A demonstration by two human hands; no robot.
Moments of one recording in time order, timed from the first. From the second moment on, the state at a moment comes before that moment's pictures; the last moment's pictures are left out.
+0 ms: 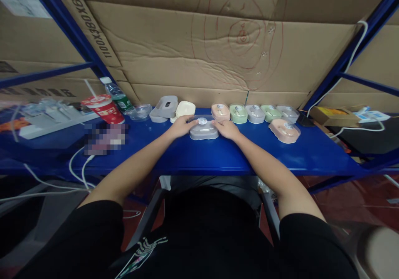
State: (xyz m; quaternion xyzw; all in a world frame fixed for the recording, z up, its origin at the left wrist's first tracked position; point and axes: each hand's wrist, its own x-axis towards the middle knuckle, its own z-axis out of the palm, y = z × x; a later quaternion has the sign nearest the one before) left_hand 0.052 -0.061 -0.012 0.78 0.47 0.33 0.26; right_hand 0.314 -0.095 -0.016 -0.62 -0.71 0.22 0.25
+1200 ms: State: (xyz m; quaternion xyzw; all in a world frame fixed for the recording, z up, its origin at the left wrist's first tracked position) left_hand 0.054 -0.061 -0.022 0.81 0.46 0.29 0.21; right_hand 0.326 -0.100 -0.007 -0.57 -0.75 0.16 0.31
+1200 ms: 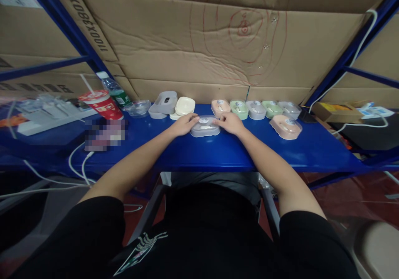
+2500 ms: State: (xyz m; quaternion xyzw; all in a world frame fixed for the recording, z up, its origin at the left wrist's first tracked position) left_hand 0.016 -0.038 -0.021 0.84 0.50 0.22 0.04; right_hand 0.357 -0.110 0.010 -0.59 -0.80 -0.01 0.10
